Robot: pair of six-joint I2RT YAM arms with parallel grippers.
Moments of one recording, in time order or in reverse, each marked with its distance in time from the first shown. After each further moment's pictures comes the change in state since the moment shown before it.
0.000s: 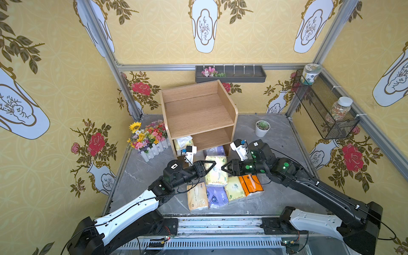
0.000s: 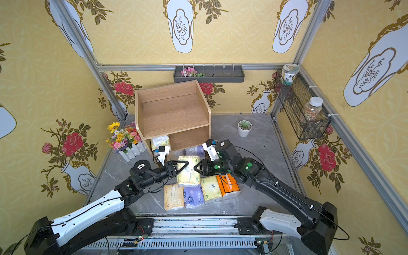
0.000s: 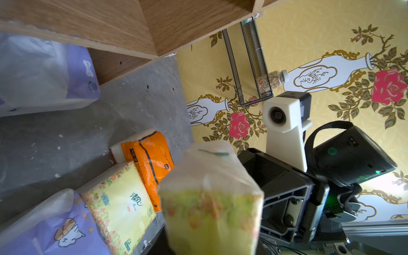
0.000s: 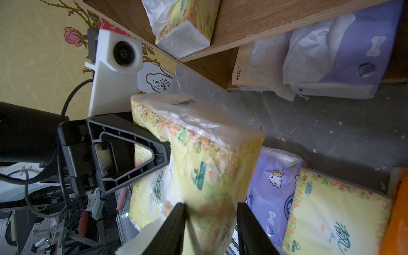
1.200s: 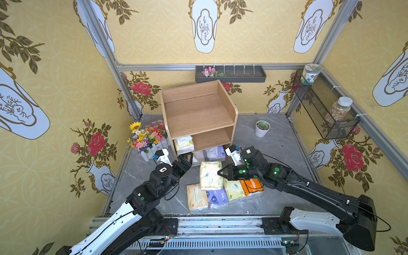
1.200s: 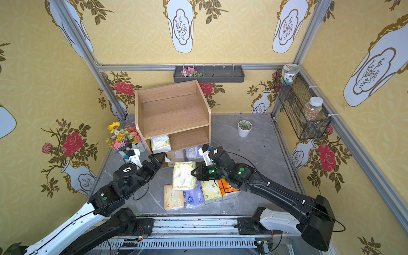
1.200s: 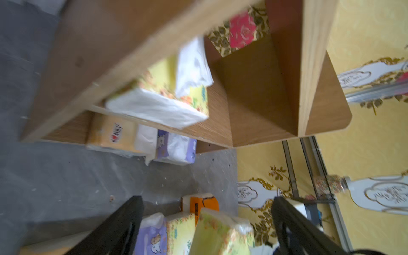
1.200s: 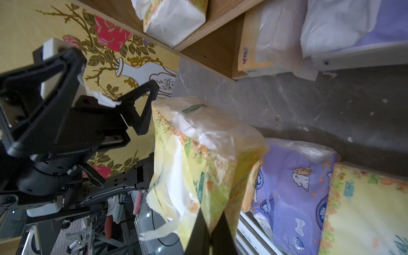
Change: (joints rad) left arm 0.002 -0.325 0.167 -0.737 -0.687 -0.053; right arm 0.142 0.058 -0.095 0.168 0.057 0.175
